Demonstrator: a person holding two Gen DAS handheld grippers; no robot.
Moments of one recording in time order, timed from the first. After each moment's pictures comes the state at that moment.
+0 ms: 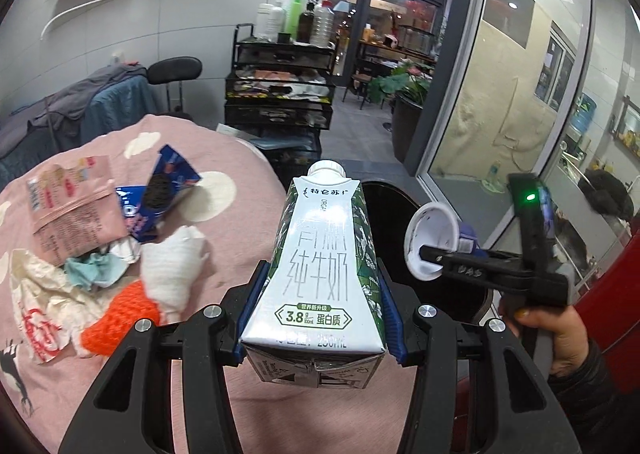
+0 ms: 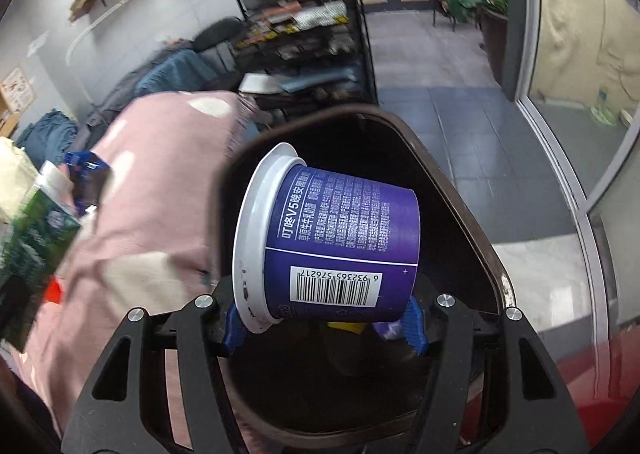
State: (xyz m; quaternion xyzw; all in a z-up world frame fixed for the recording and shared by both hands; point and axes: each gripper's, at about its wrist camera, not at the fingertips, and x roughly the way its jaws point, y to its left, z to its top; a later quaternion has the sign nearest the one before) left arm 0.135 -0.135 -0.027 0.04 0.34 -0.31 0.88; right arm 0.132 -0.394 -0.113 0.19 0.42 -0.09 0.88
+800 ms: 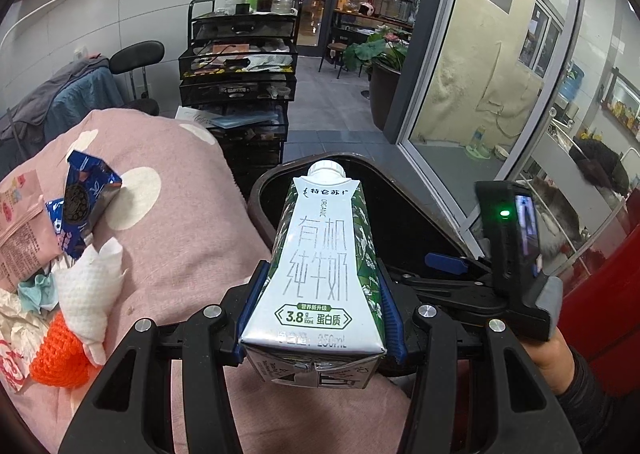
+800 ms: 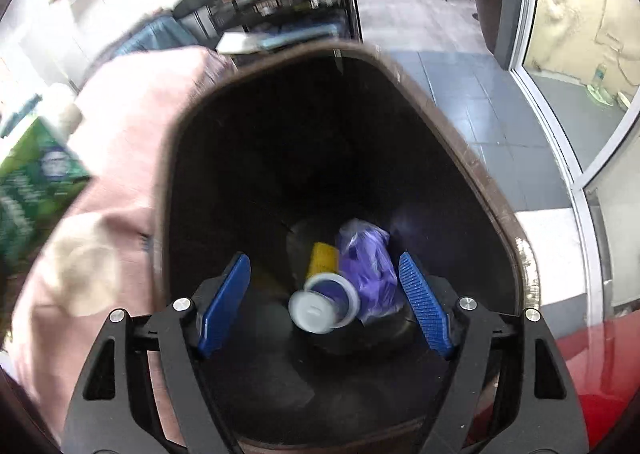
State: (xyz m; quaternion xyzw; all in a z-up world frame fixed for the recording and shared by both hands) left arm 0.143 -0.189 -0.039 0.08 0.38 -0.35 0.85; right arm 0.125 -0.402 -0.149 0.20 0.46 -0.09 0.86
